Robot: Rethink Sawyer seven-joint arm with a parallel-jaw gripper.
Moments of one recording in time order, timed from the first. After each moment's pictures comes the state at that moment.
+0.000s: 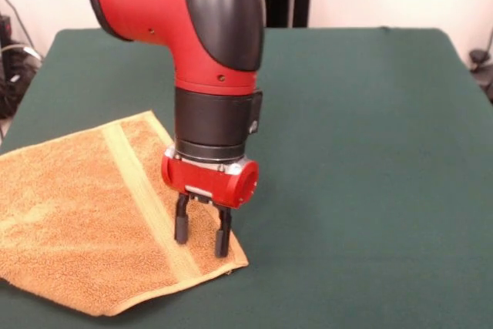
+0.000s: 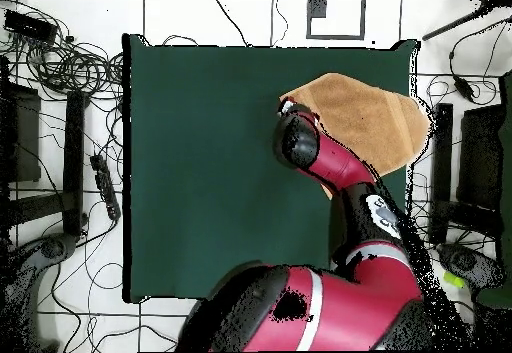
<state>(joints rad) -0.28 -0.25 0.02 1.37 0.24 0.00 1.74</state>
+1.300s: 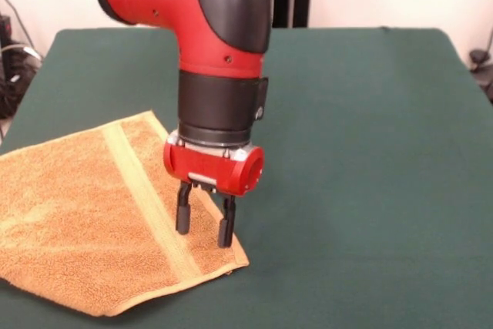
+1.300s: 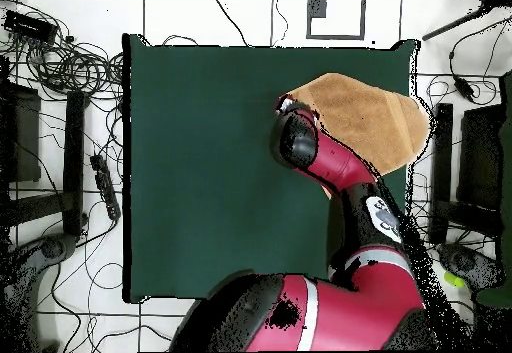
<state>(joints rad) -0.27 -0.31 0.02 1.41 0.24 0.00 1.74</state>
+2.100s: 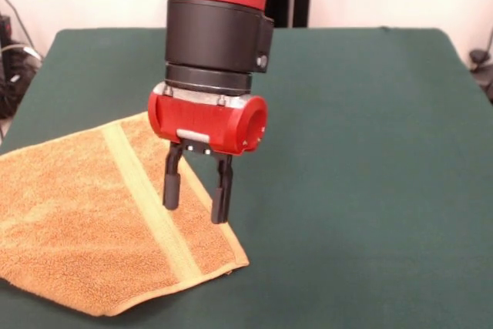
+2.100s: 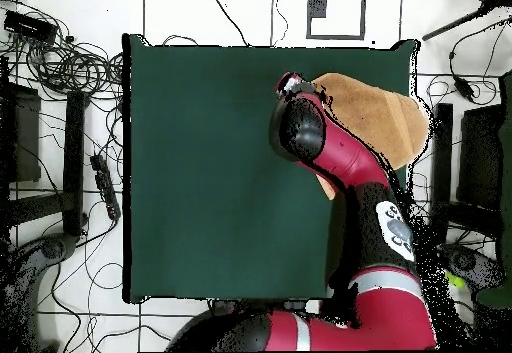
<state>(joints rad) -0.24 -0.44 0.01 1.44 0.31 0.01 1.74</state>
